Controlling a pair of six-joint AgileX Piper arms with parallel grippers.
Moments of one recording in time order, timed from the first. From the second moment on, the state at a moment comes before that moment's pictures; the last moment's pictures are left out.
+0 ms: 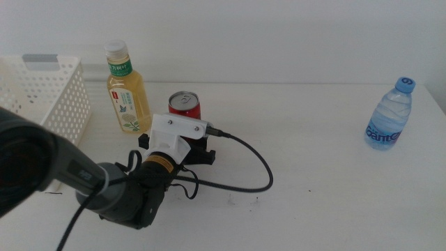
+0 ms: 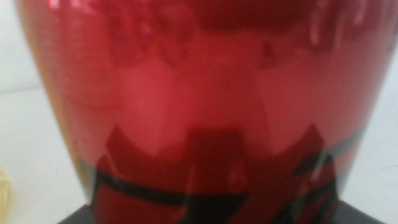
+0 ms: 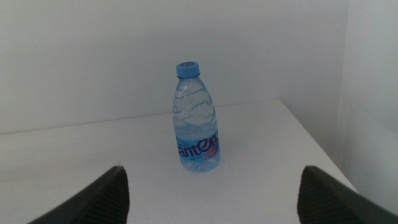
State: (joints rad) left arm -0.50 2.11 -0.79 -0.19 -1.00 0.03; right arm -0.07 0.00 0.00 -0.07 0.17 0.17
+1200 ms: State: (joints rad) left arm -0.05 1.57 -1.65 -0.05 1.10 0.18; right arm -0.07 0.00 0.00 -0.07 0.17 0.17
